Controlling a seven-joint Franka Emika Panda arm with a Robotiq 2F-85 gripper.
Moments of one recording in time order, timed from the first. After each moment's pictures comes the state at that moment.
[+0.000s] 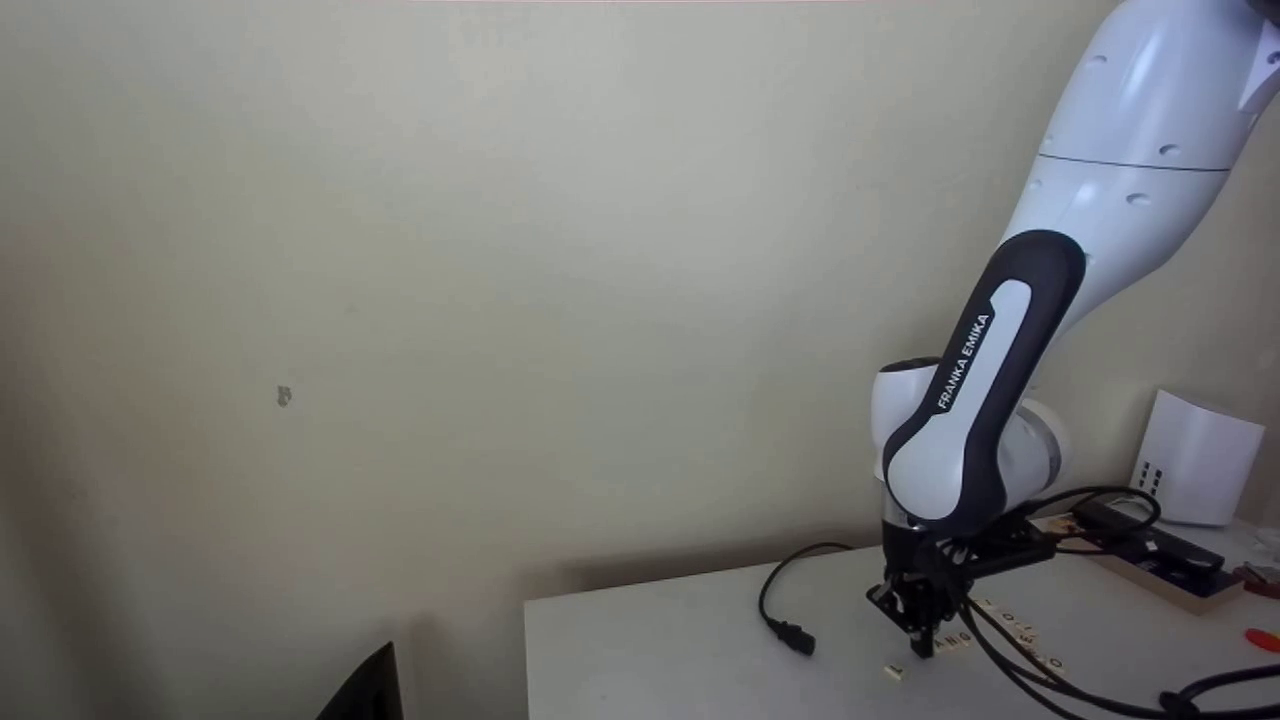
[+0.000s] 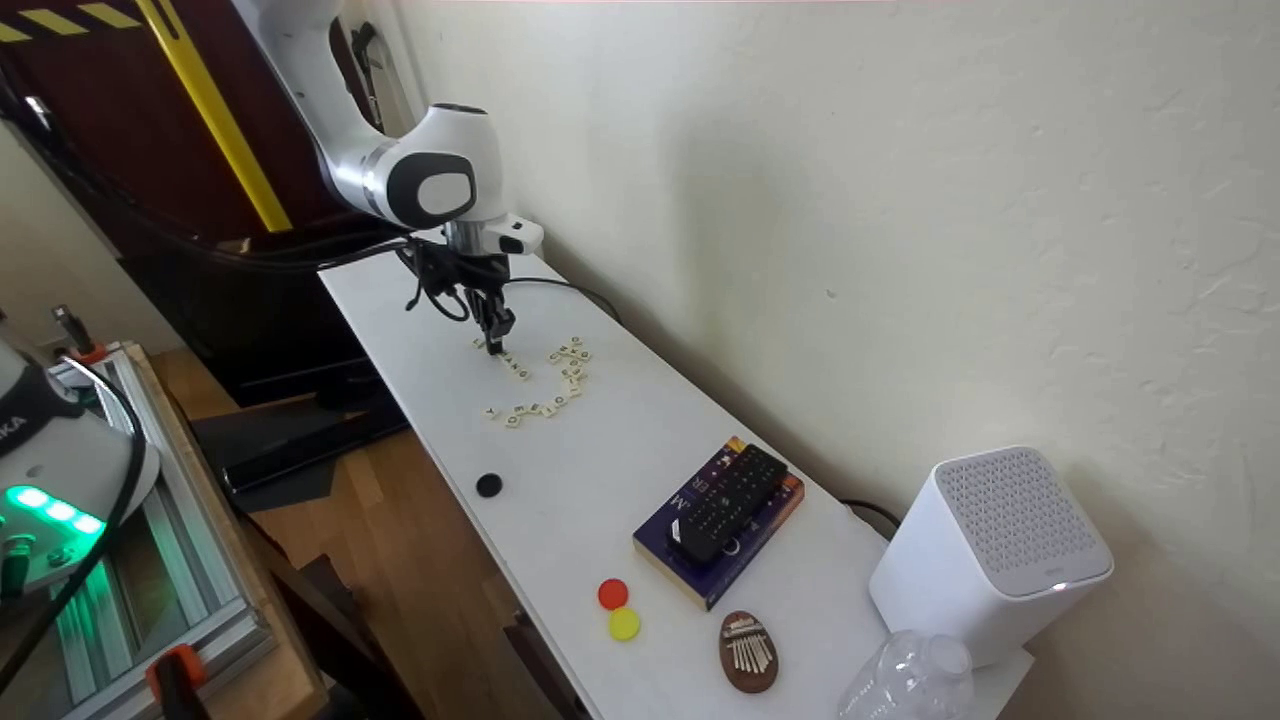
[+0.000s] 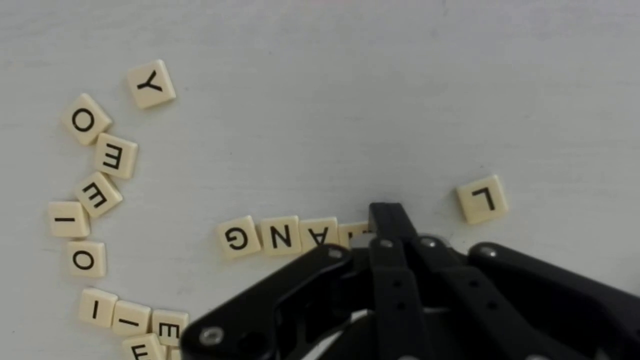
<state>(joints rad) 0.17 0.73 -0.09 -2.22 -0.04 2.80 0.28</state>
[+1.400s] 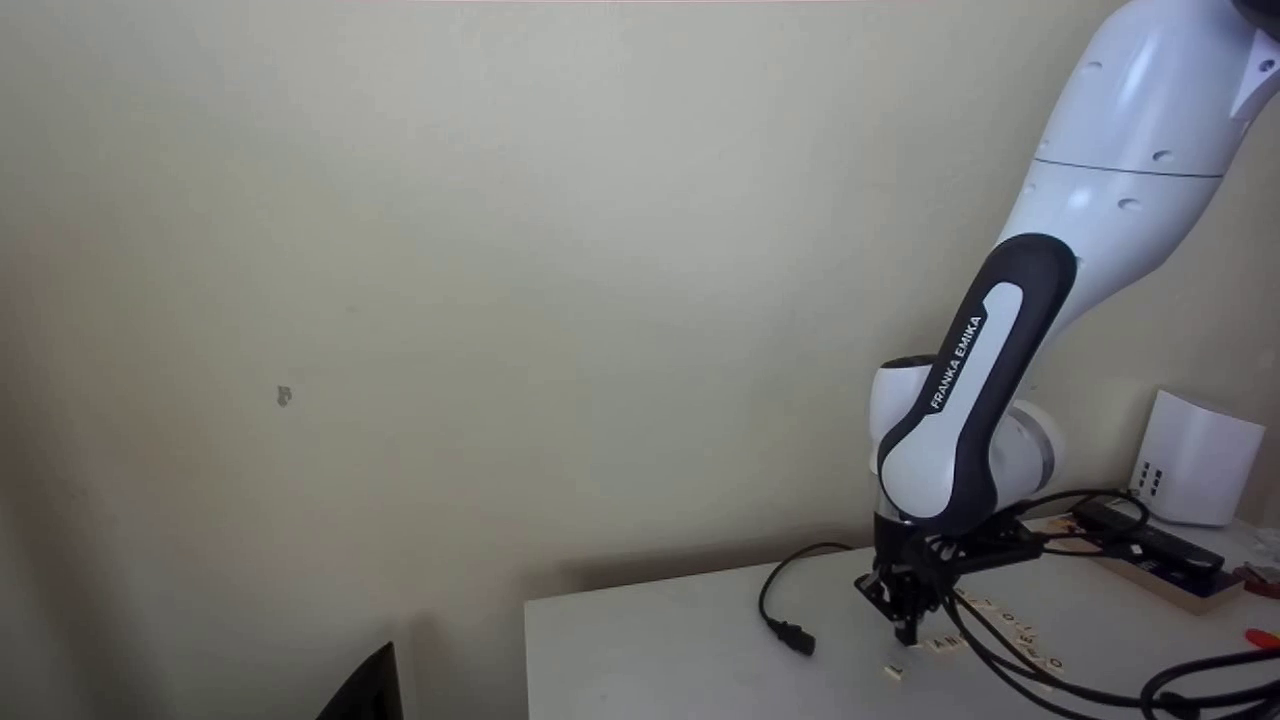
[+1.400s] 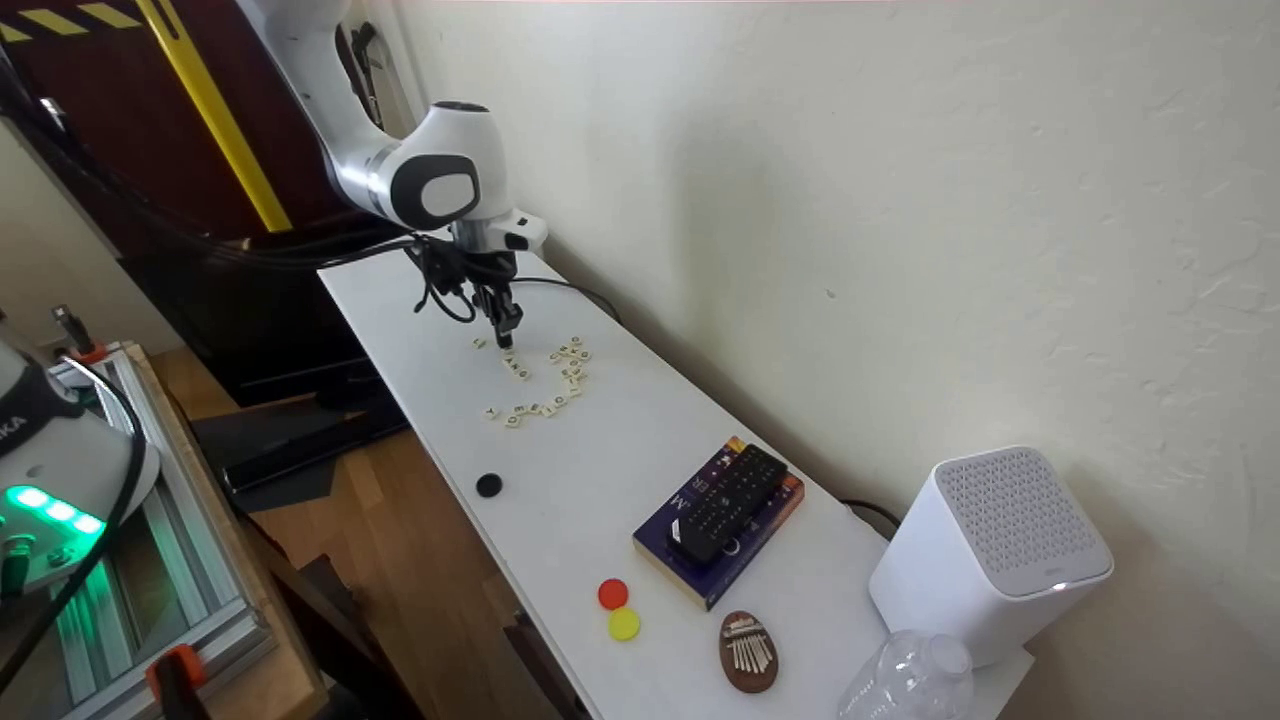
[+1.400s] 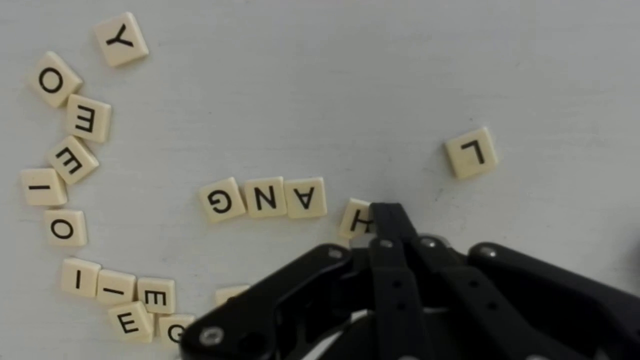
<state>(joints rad) 0.16 0.74 -0.08 -2.20 -0.02 2.86 0.28</state>
